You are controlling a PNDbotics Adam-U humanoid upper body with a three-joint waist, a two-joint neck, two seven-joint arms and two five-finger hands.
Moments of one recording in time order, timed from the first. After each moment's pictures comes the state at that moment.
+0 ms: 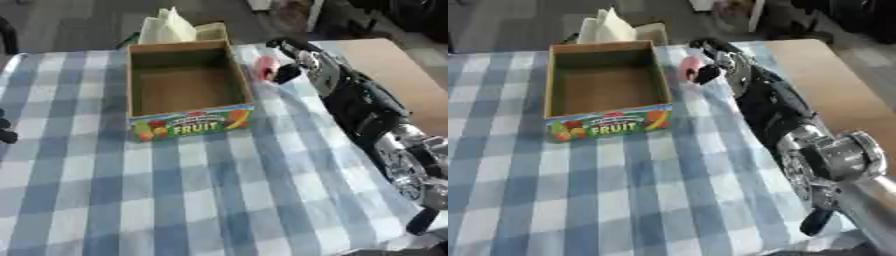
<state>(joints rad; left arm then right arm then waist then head) -0.39 0.27 0.00 -1.69 0.11 0.05 -0.20 -1.18 -0.44 -0.09 -0.35 0.96 -0.18 0.15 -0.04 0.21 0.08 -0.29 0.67</state>
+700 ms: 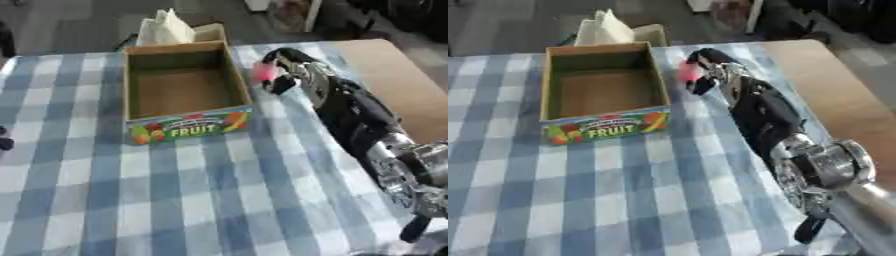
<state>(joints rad) -0.39 0.26 0.00 -1.69 0.11 0.06 -0.20 -1.15 -0.43 -0.09 -0.35 1.07 -0.12 0.08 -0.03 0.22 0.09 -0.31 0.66</state>
